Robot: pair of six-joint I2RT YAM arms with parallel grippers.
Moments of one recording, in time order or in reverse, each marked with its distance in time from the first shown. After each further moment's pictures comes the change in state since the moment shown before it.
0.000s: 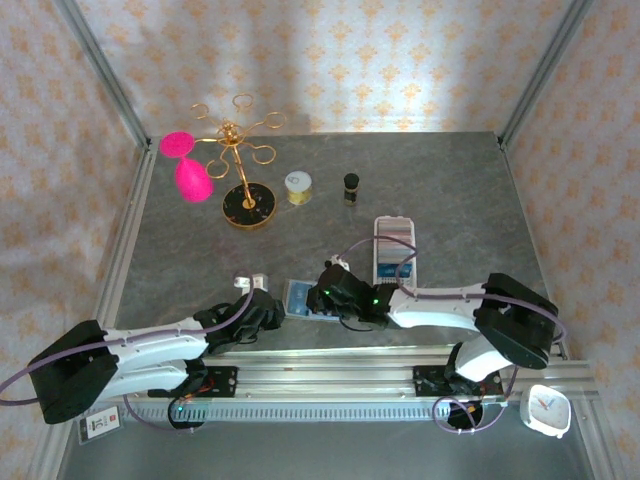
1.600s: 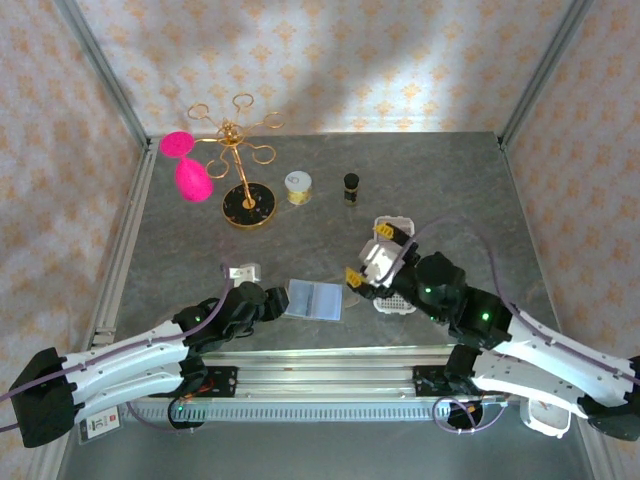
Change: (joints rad) left arm -0.005 -0.240 0.118 -0.255 -0.063 0.000; right arm -0.116 -0.753 0.015 -0.415 0.243 -1.730
